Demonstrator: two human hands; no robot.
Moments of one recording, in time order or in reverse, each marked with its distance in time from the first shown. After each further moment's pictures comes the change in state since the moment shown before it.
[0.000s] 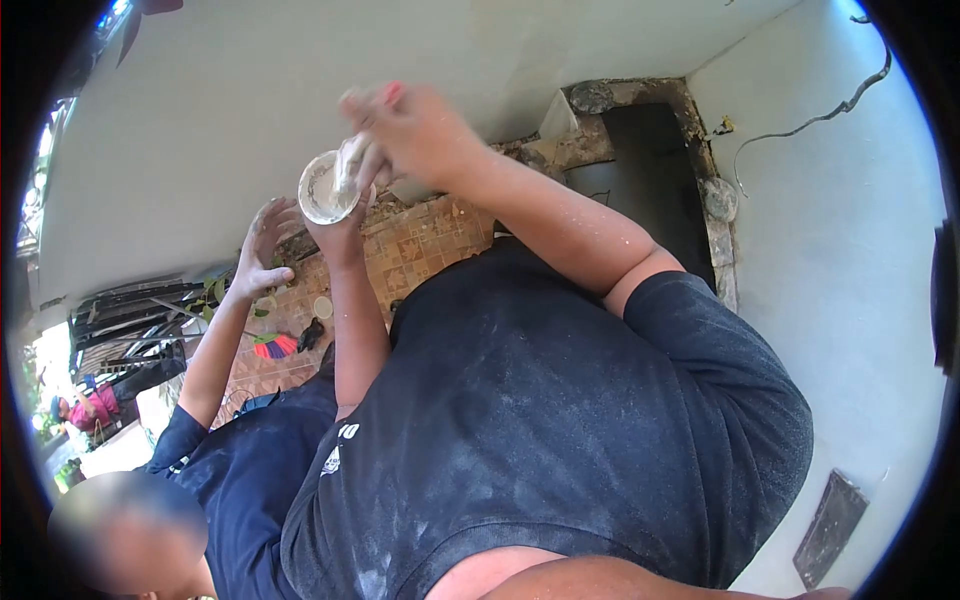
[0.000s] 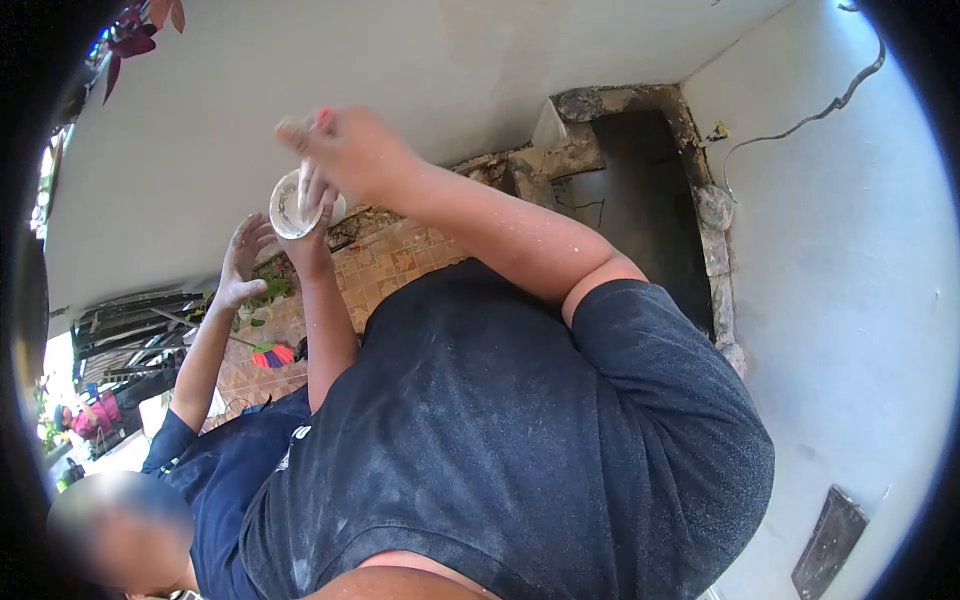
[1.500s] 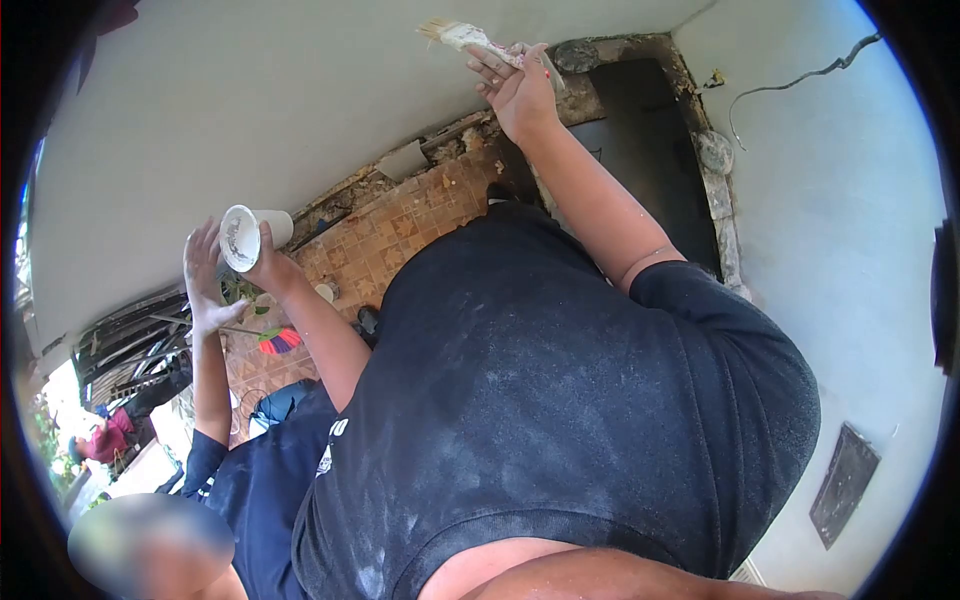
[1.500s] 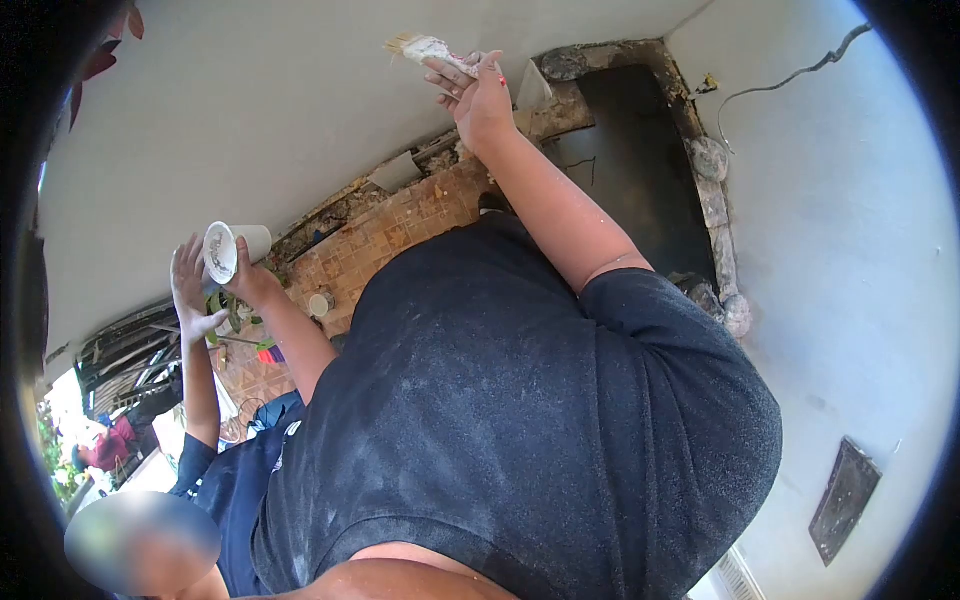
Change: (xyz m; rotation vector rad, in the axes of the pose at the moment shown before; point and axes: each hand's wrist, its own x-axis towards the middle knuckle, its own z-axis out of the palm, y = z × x) left_hand 0.094 0.098 -0.164 0.504 -0.806 0.008; right_hand -0.013 0.150 -0.122 0.759 0.548 -0.009
